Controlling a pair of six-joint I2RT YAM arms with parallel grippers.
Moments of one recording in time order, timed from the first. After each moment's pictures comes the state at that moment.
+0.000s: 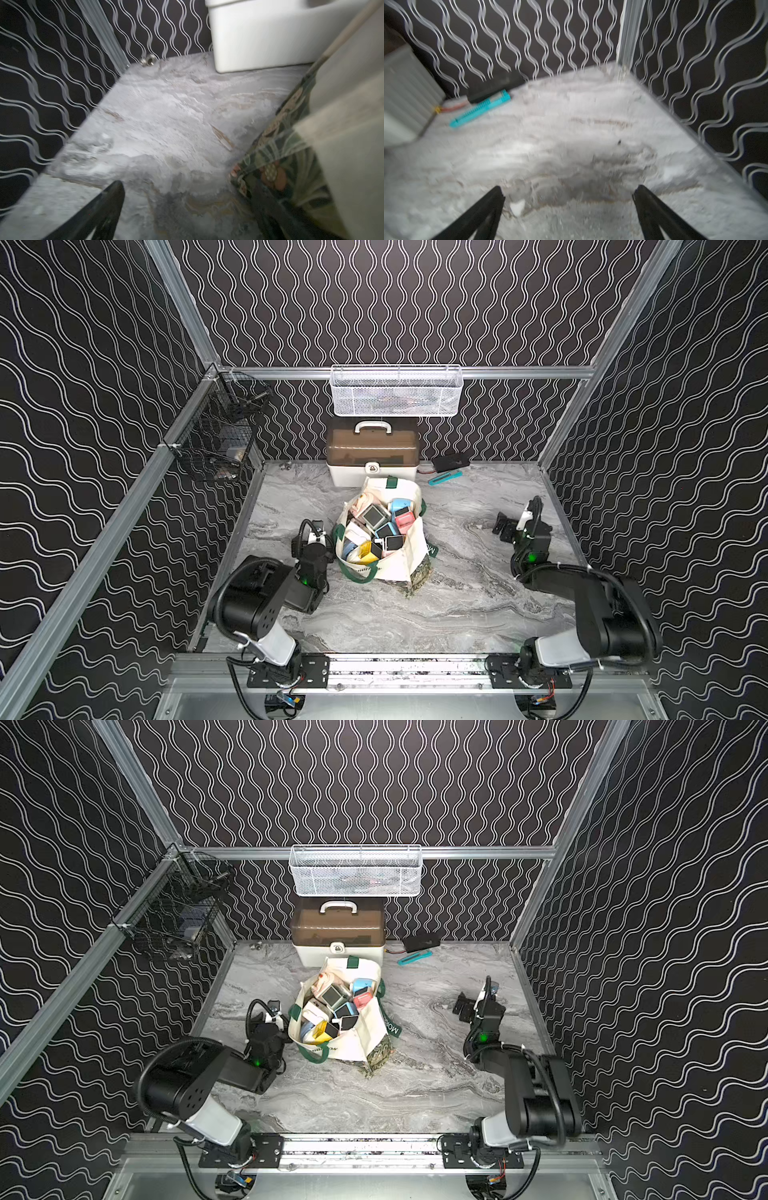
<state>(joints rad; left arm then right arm) -0.26 1.55 0.28 1.01 -0.51 0.07 -0.02 1.39 0.47 0.65 0.18 0.18</state>
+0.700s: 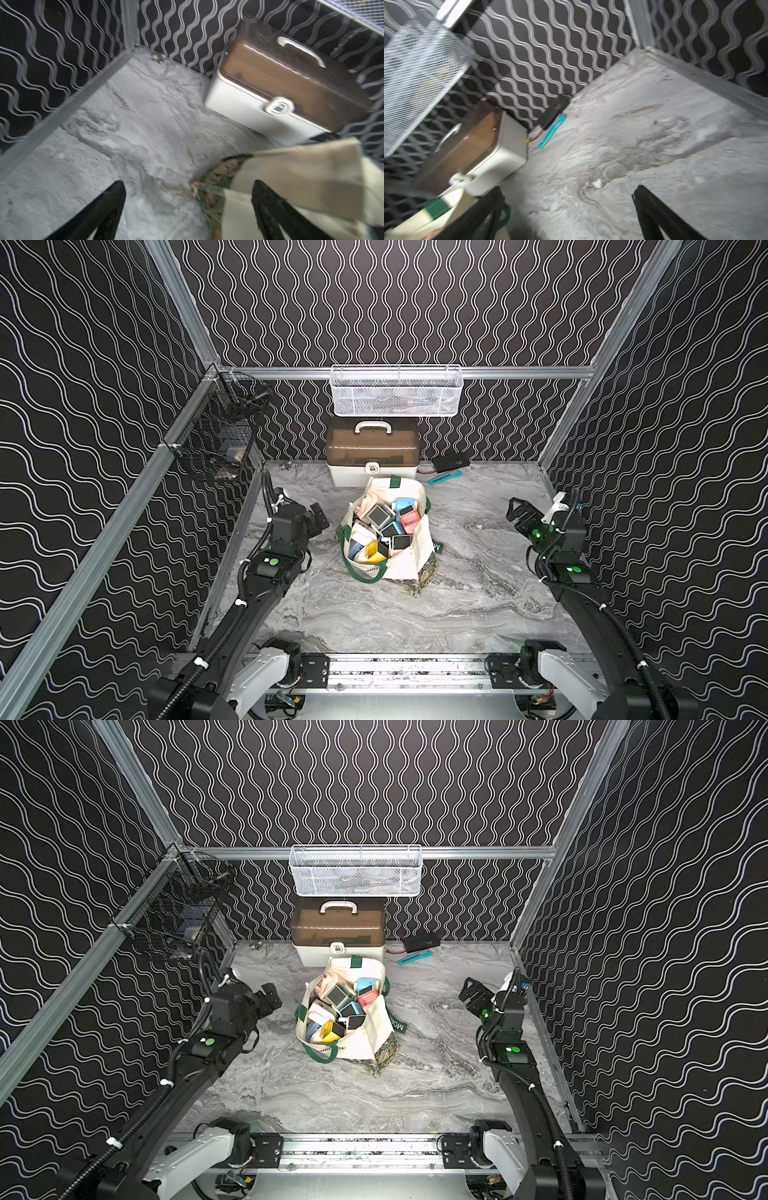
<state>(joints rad) -0.15 0.98 0.82 -0.32 -0.28 -0.54 -0.03 0.96 0.67 -0.02 -0.06 0.64</state>
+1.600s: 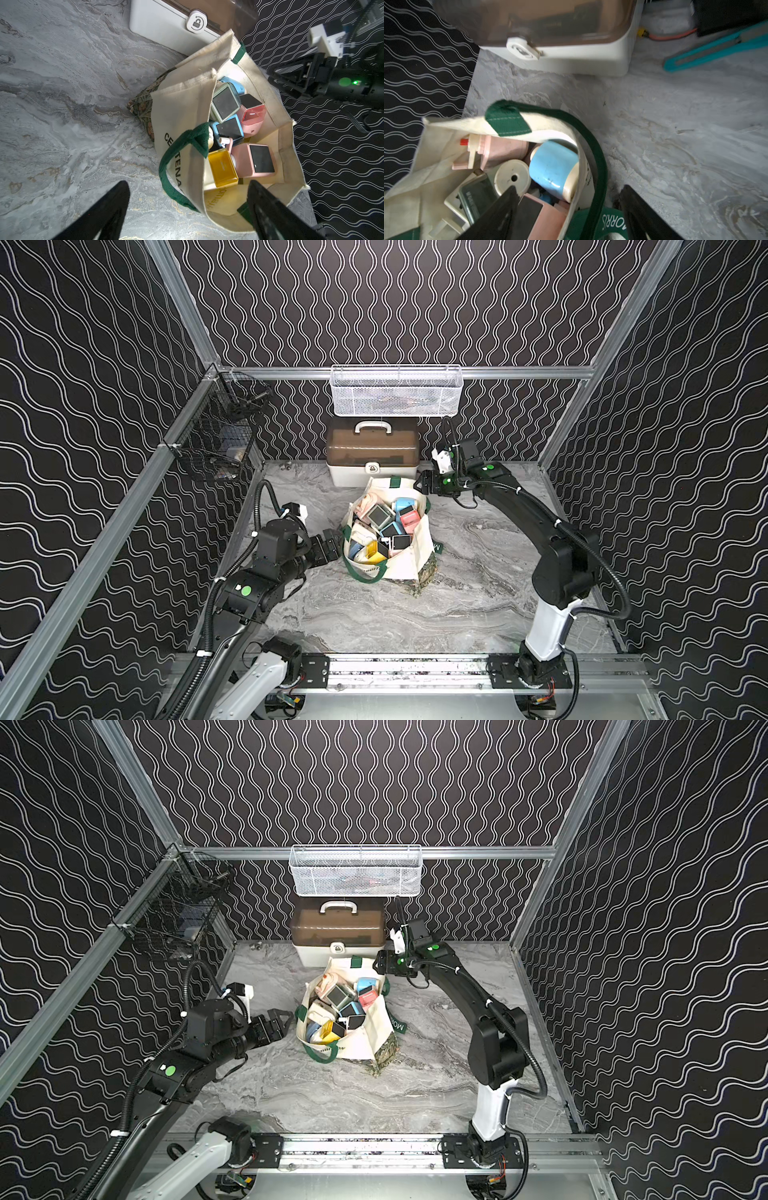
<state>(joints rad) -0.26 0.75 0.91 -0.76 0.10 -0.60 0.42 1.89 1.74 -0.69 -0.28 0.36</state>
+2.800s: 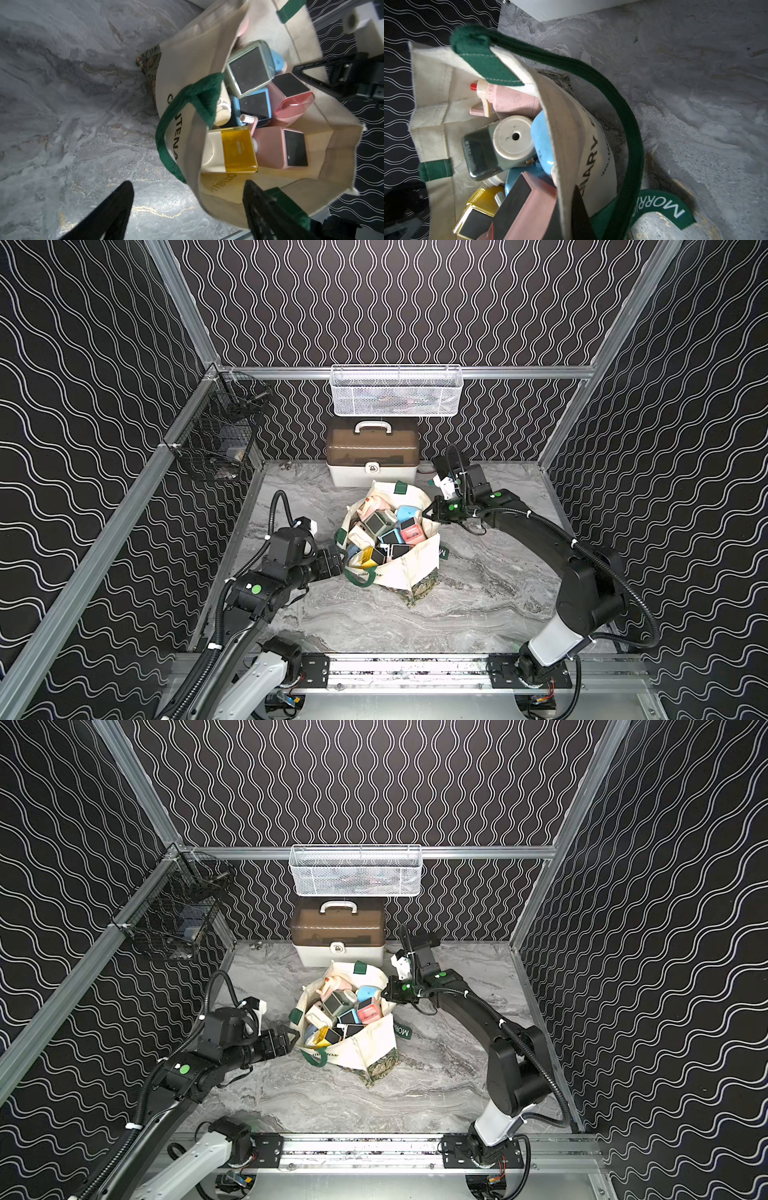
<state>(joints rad) -0.27 0.76 0.80 -0.81 0.17 -0.59 0.44 1.65 1.32 -0.51 -0.44 0.46</state>
